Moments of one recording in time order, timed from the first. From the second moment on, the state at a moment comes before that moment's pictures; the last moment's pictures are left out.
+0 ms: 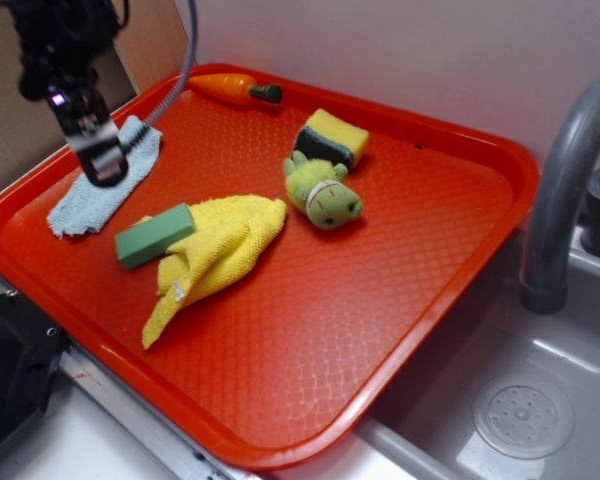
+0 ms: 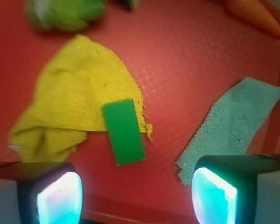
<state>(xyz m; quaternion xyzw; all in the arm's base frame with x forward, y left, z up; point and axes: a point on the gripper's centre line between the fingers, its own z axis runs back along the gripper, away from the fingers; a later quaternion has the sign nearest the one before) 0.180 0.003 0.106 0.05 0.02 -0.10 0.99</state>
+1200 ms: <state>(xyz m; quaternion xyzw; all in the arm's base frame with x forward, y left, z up) 0.179 0.001 0.018 0.12 0.13 -0.14 0.97</state>
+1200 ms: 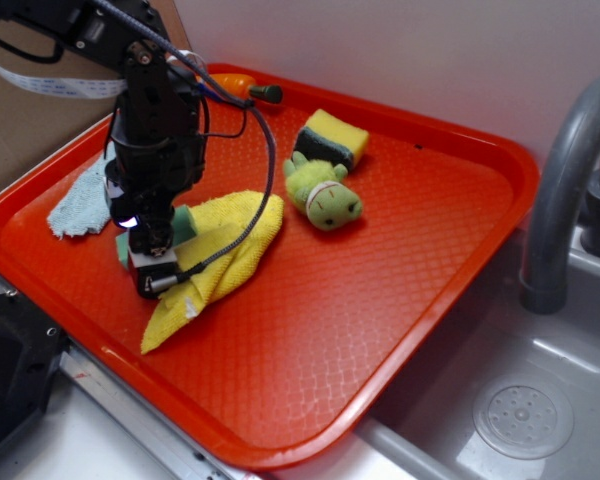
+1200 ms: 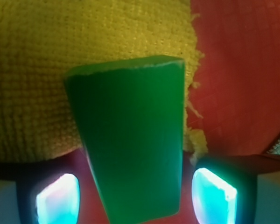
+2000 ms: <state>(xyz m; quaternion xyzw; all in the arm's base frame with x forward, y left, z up) 0.177 0.006 0.034 0.06 0.08 -0.16 0.98</state>
